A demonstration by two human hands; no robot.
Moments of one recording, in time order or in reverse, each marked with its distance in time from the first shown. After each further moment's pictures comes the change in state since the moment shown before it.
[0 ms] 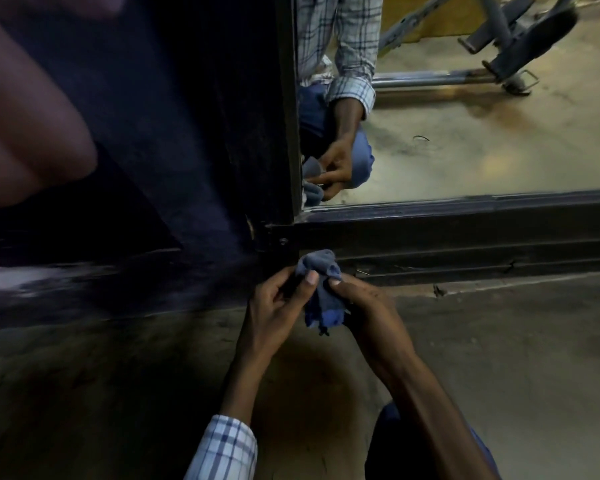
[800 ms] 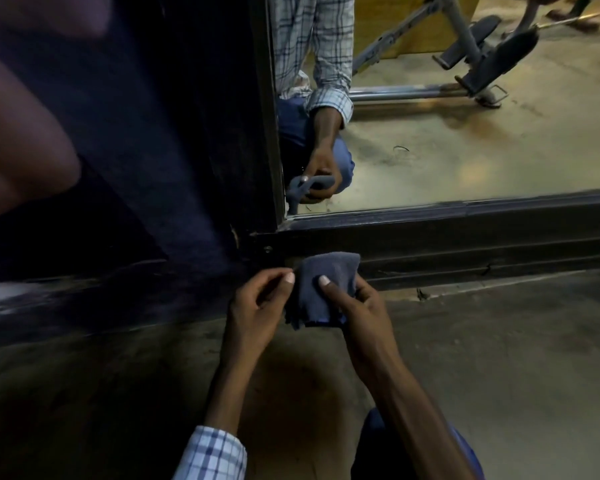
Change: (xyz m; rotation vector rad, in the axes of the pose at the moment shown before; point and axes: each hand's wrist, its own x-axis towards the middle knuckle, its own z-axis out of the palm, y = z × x) left_hand 0.007 0.001 0.002 0.099 0.170 0.051; right_hand -0.001 0.003 -0.002 0.157 0.210 -0.007
